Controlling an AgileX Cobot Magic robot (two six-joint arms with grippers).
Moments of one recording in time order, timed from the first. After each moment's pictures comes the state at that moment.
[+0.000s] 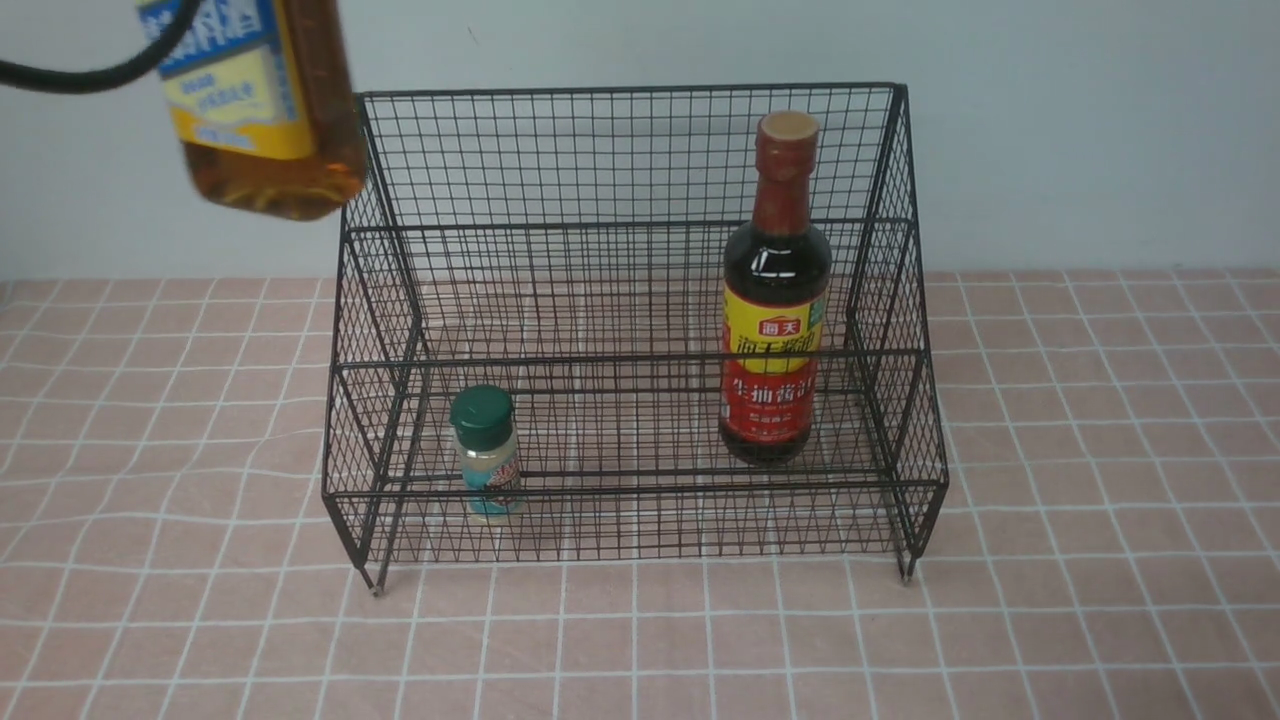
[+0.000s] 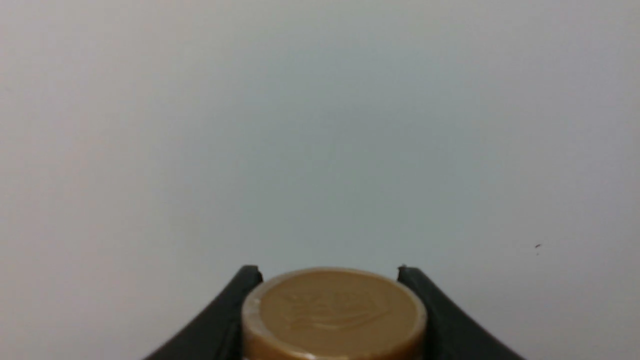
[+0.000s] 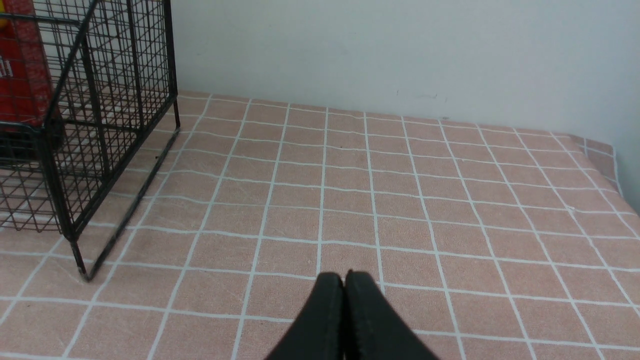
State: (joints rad) right arm -0.01 -0.01 0.02 -0.04 0.37 -0.04; left arm -0.19 1.46 -1.62 -0.38 0.15 0.32
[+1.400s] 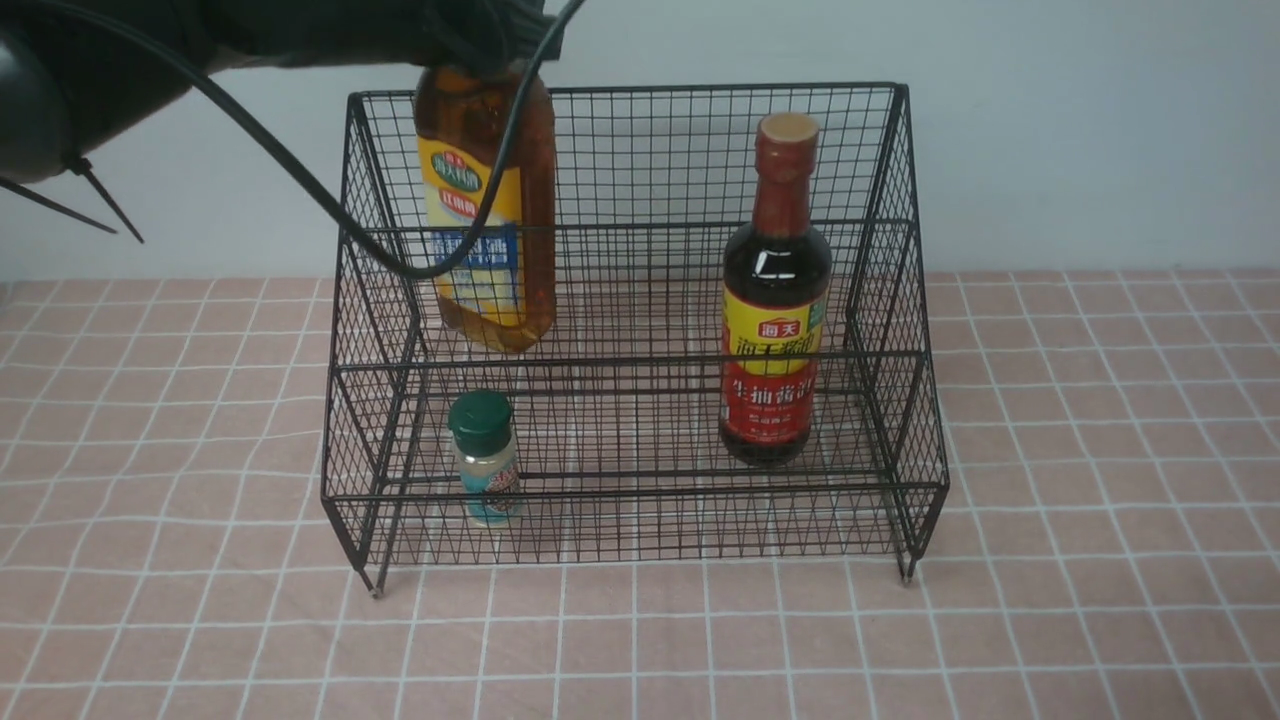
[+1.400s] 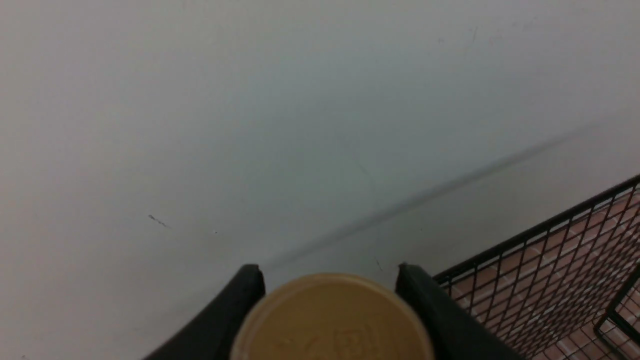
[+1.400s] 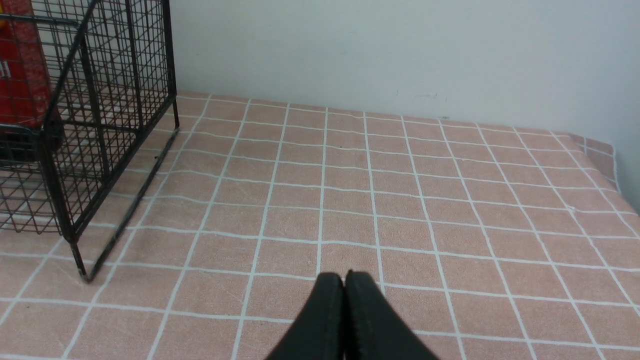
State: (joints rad) right arm -0.01 -0.01 0.02 -0.04 0.37 -0.03; left arm -0.28 1.77 -1.62 -0.36 0.29 0.48
